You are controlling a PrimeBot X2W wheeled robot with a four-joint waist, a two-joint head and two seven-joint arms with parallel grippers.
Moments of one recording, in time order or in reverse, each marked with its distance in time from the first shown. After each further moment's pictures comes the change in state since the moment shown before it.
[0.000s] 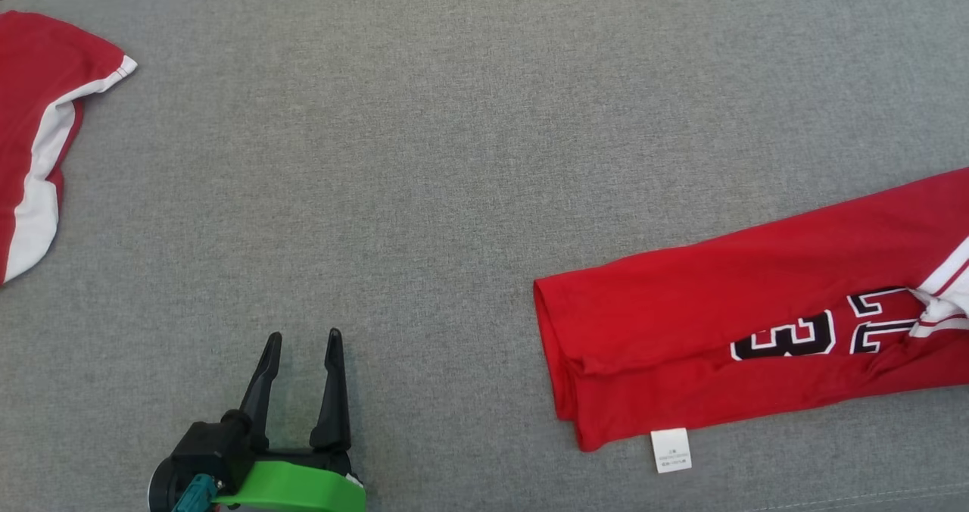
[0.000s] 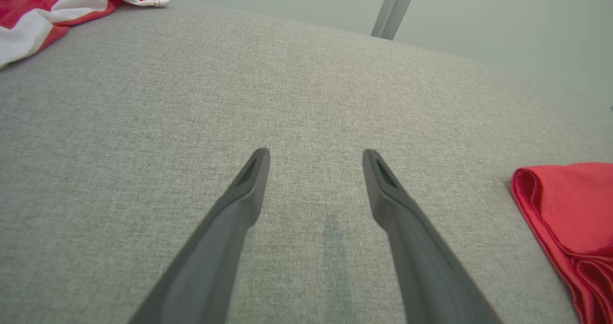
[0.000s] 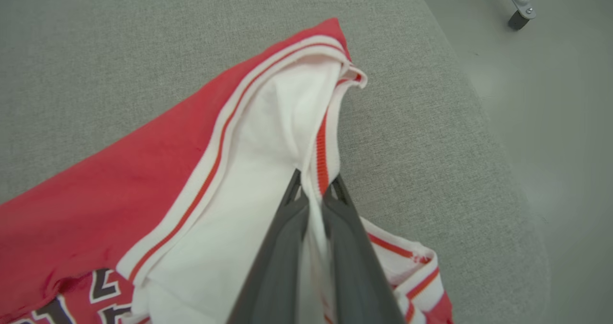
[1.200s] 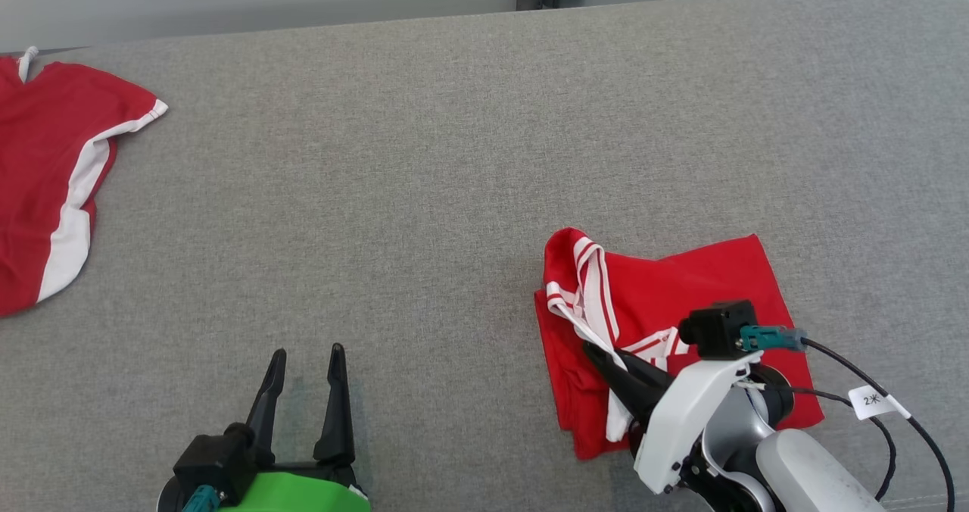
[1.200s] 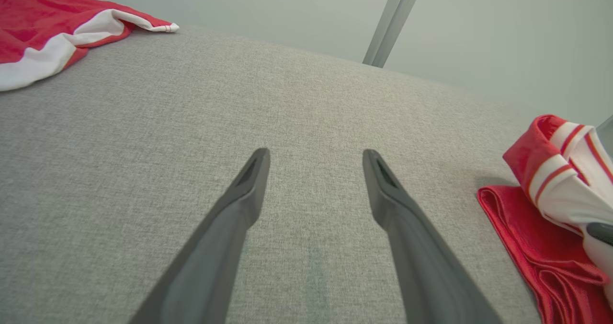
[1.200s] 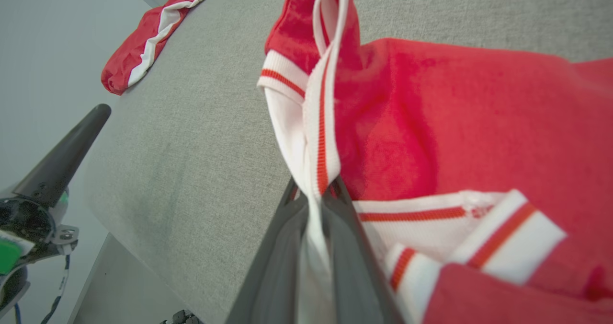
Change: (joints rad) left arm 0.023 -0.013 0.004 0.018 -0.030 -0.004 0.000; right arm 0.019 0.477 0.635 -0.243 -0.092 -0.001 -0.129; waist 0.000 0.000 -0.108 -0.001
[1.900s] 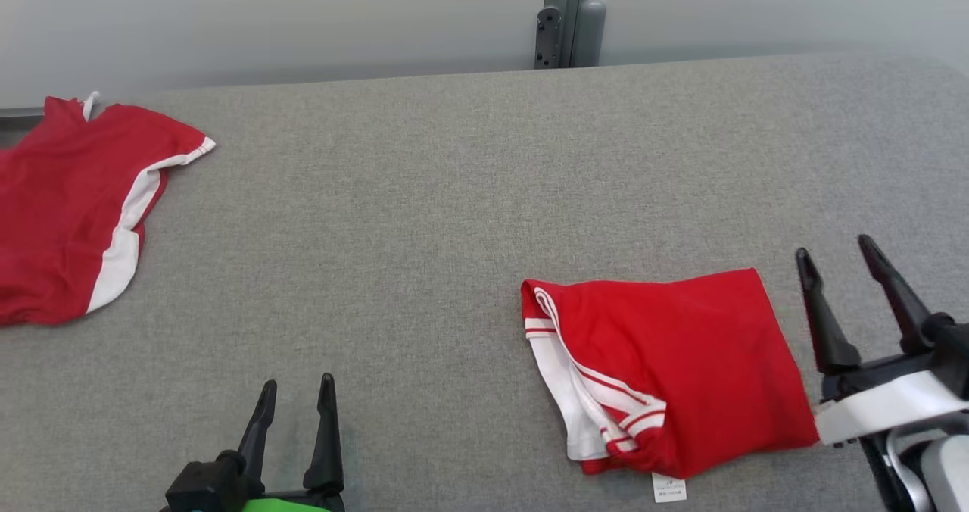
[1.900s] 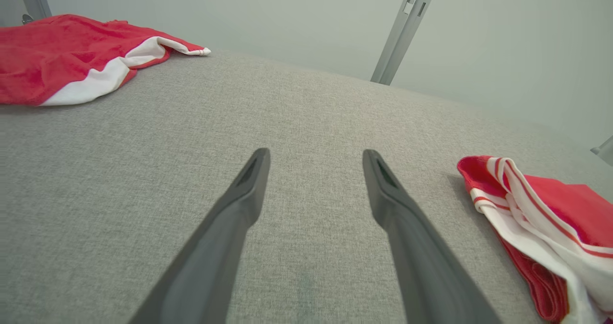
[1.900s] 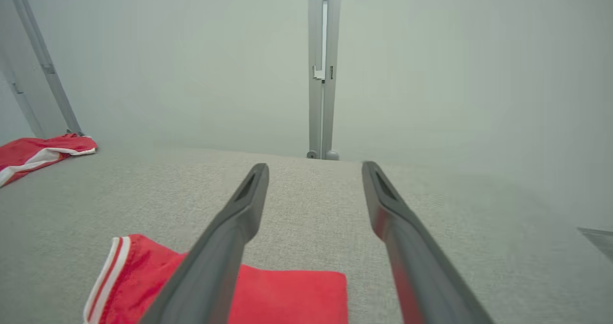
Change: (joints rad) left arm 0.047 0.000 0.034 0.023 0.011 -0.024 -0.001; right arm 0.116 -0.104 -0.361 -0.044 -0.339 0.001 -0.519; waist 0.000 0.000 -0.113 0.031
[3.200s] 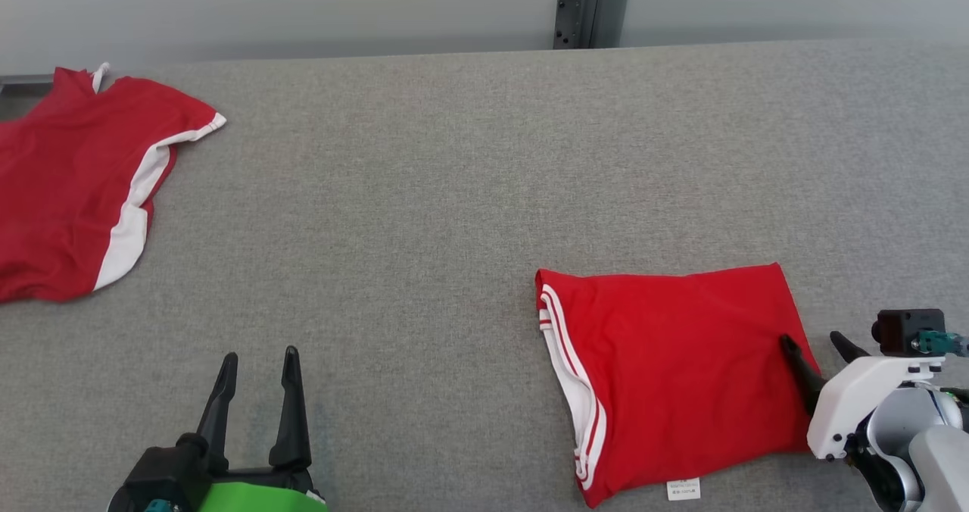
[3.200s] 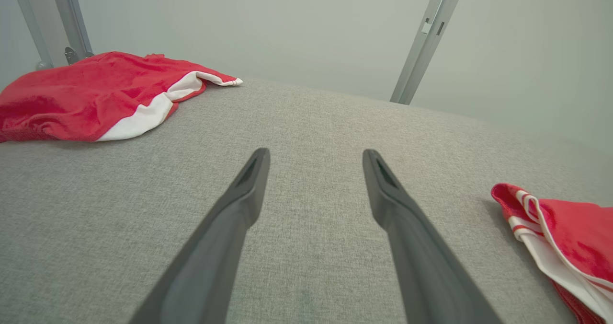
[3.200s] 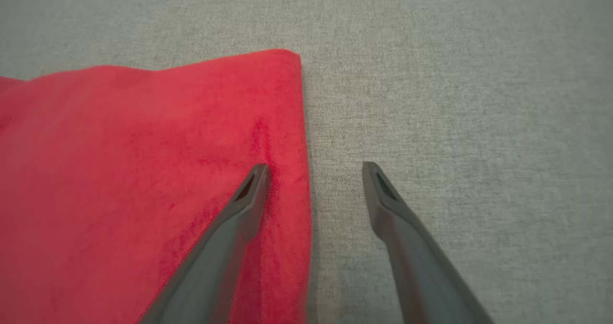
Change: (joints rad) left arm -0.011 0.000 0.090 -0.059 0.054 -0.034 0.000; right arm -0.123 -0.034 0.045 0.410 0.166 0.000 0.363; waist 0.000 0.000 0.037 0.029
